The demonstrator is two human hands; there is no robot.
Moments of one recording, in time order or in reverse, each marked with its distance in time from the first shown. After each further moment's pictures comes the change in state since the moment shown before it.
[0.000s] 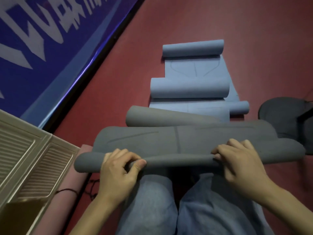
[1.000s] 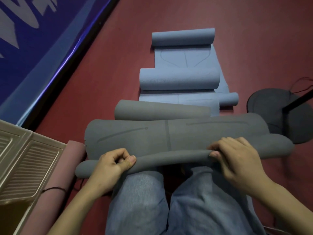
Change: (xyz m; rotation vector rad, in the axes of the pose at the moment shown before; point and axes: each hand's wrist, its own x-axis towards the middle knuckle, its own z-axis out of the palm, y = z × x) left_hand 0.012 -0.026 0.026 -0.476 -0.368 -0.350; right_hand -0.015 0.019 -0.005 0.036 0.002 0.027
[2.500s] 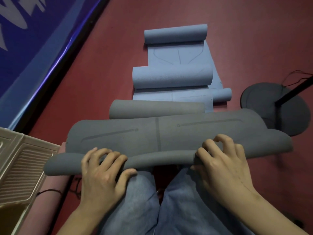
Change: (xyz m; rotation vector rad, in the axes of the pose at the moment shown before) left_hand -0.034 0.022 0.023 0.925 0.404 0.565; right_hand -0.012 -0.039 -0.002 -0.325 -0.095 0.124
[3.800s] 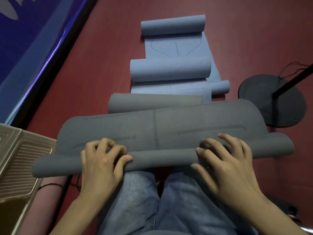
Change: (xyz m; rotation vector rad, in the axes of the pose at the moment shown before) left_hand 0.000 -0.001 -0.005 -0.146 -0.102 -0.207; right_hand -0.040 0.003 0.009 0.100 0.102 -0.010
